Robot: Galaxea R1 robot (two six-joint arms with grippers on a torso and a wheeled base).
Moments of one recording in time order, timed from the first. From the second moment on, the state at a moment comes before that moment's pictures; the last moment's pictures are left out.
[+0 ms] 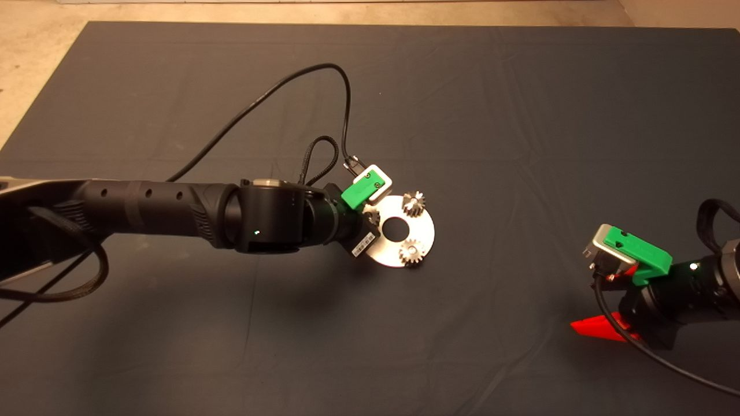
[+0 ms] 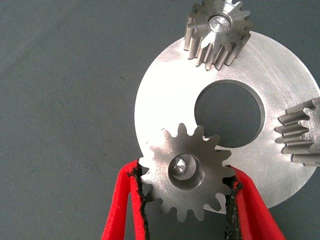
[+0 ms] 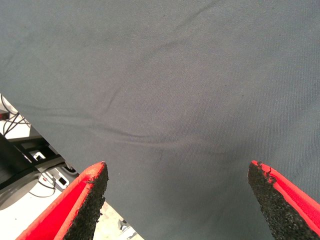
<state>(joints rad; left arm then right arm) -0.19 2.57 -0.90 1.04 1.19 -0.87 0.29 1.86 -0.44 -0.41 -1.20 0.75</state>
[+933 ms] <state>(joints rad) -0.19 2.57 -0.91 1.04 1.17 -0.87 0.29 1.86 -0.44 -0.41 -1.20 0.75</state>
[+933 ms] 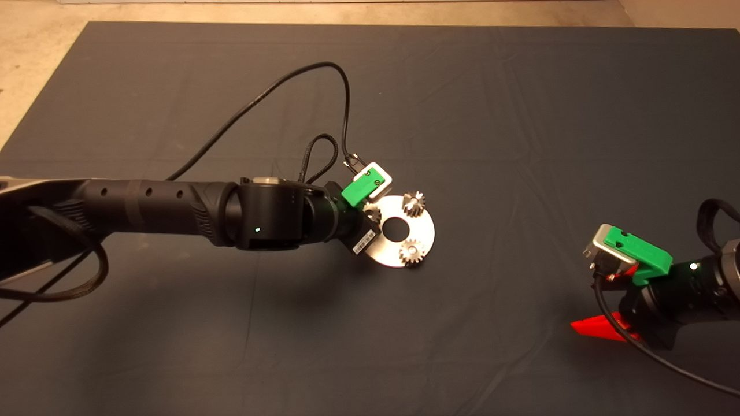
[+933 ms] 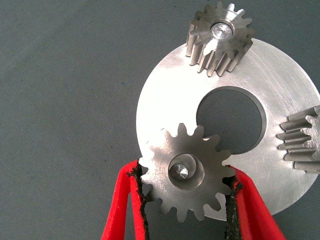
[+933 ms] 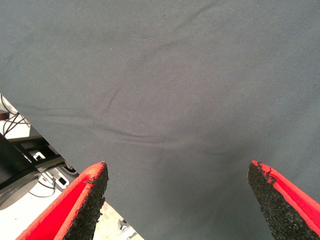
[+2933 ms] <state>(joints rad) -0.19 2.57 -0.90 0.99 1.18 -0.85 0.29 1.86 -0.44 -0.41 -1.20 0.75</state>
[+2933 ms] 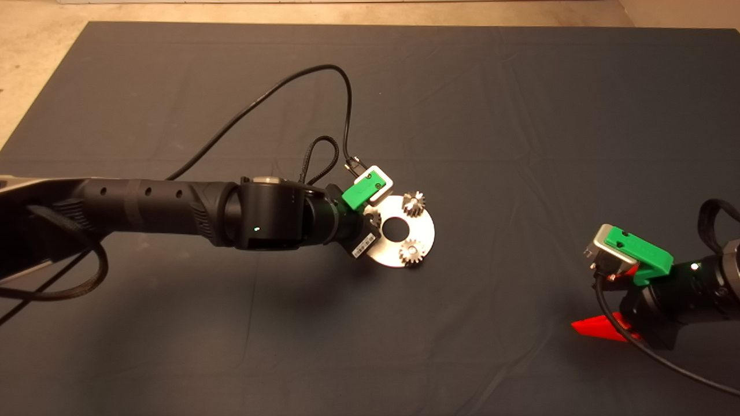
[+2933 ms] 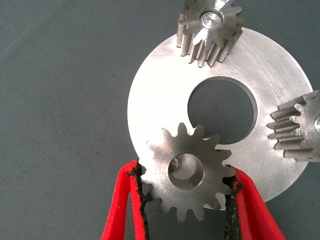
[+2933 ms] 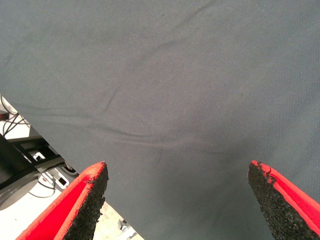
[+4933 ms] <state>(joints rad) -0.23 2.58 -0.93 0.93 1.19 -0.80 0.29 1.86 -0.44 -0.41 -1.20 0.75</state>
